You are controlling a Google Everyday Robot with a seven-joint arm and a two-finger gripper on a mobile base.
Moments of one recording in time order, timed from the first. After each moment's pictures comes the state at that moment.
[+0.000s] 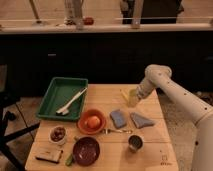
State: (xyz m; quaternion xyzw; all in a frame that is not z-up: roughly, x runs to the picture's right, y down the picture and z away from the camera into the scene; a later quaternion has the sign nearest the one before) arm 0.181 0.084 0.865 -0.36 -0.06 0.35 0.86
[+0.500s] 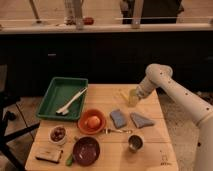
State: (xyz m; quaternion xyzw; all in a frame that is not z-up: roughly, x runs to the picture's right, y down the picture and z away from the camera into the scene) arm 0.177 0.082 0.854 -0.37 -0.07 0.35 0.86
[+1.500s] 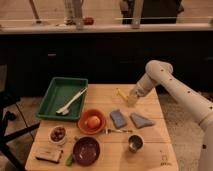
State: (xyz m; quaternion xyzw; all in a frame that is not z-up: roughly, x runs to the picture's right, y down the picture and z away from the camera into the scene) arm 0.159 0.069 0.826 -0.38 -0.09 0.34 0.86
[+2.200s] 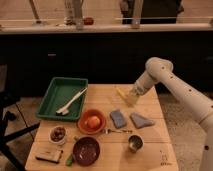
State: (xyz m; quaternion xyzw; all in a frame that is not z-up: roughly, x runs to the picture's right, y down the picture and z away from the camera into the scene) arm 0.147 0.059 0.811 -0.38 -0.10 0.34 0.86
